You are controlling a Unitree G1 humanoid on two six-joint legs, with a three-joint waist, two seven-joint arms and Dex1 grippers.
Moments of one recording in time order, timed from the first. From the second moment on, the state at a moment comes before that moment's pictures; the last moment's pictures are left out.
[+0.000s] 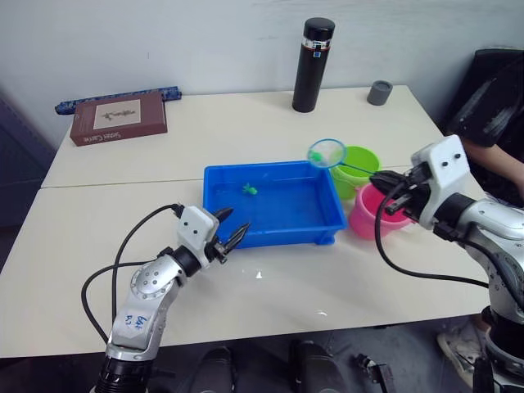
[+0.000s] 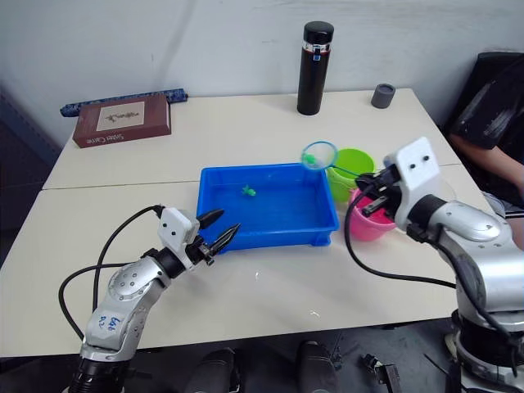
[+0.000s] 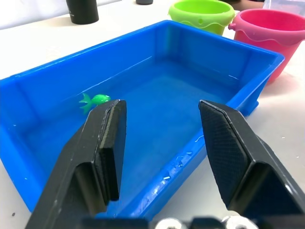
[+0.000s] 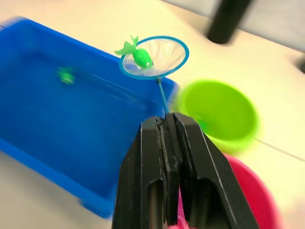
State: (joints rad) left arm -0.11 0.29 -0.02 -0.37 -0.19 0.33 -0.44; right arm -0.38 -0.69 -0.29 -0.50 0.36 0.95 0.56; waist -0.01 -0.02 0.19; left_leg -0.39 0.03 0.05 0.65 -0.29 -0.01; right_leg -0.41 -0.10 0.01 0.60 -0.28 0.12
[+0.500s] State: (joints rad) left arm -0.12 0.29 -0.02 -0.34 -0.19 0.32 -0.45; right arm -0.29 -0.78 -0.22 -0.23 0.13 0.50 0.55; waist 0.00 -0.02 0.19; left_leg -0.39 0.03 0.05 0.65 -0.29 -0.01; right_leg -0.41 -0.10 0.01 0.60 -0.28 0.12
